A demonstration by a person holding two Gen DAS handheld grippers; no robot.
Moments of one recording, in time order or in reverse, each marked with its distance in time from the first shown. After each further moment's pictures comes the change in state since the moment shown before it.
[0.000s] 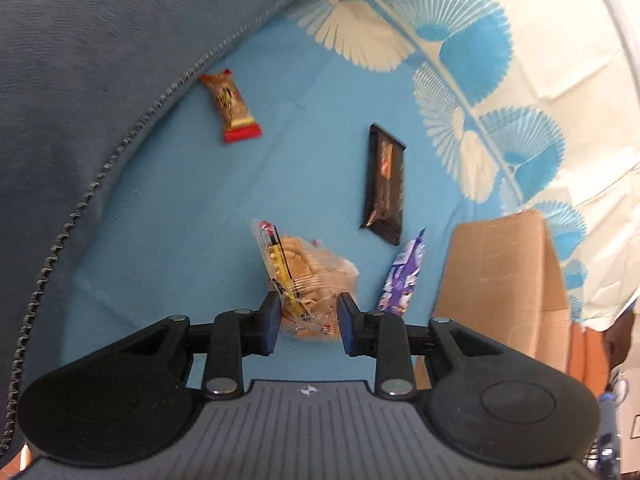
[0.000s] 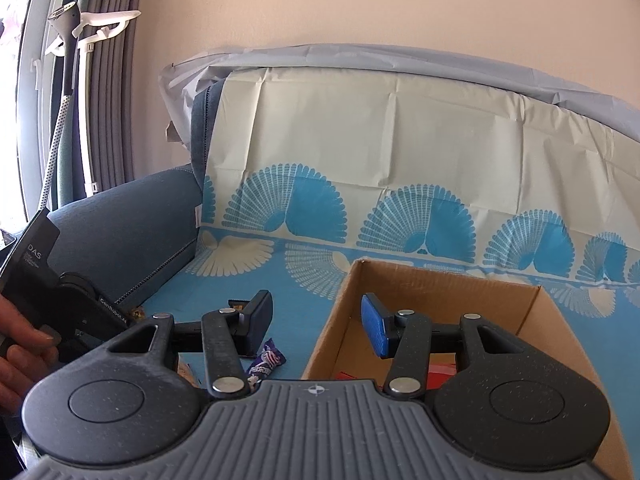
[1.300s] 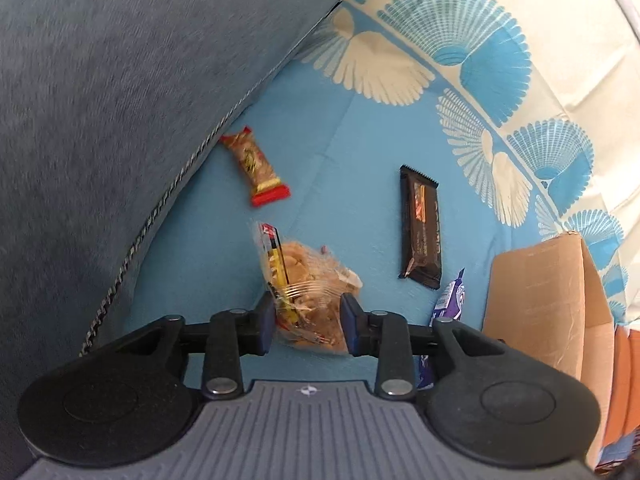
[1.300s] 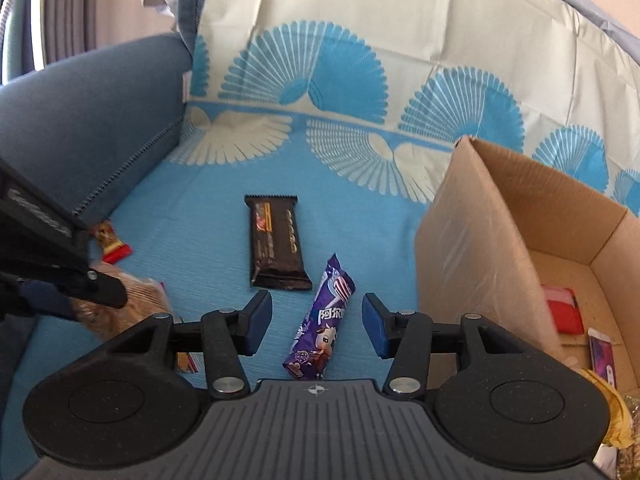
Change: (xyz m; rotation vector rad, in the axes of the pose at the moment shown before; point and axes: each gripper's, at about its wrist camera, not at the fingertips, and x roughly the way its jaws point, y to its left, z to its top) left arm 0.010 -0.004 0.020 0.058 -0.078 0.132; right arm 0.168 0.096 -0.046 0.006 0.342 -0.153
